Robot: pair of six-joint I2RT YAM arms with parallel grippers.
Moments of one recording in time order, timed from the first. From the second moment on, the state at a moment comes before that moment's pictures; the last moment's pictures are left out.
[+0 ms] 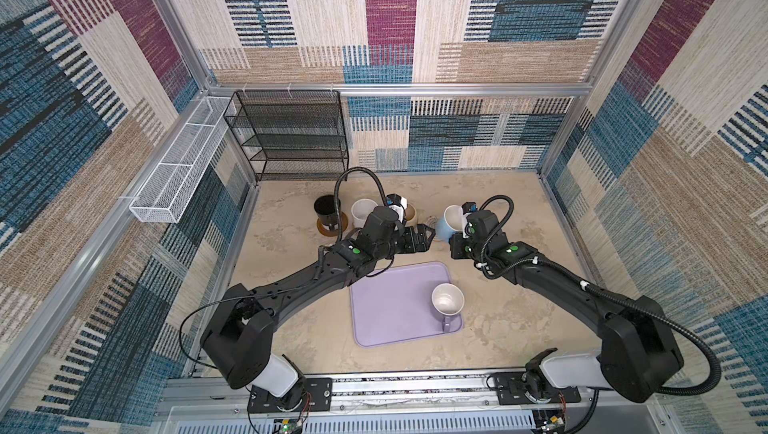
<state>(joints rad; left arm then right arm) -0.73 1.55 1.11 -0.04 0.11 -0.68 0.48 1.39 0.91 -0.28 0.03 0.38</state>
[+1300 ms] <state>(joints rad) -0.72 1.61 1.08 0.03 0.08 -0.67 0.46 1.83 1.33 -0.48 0.17 0.32</state>
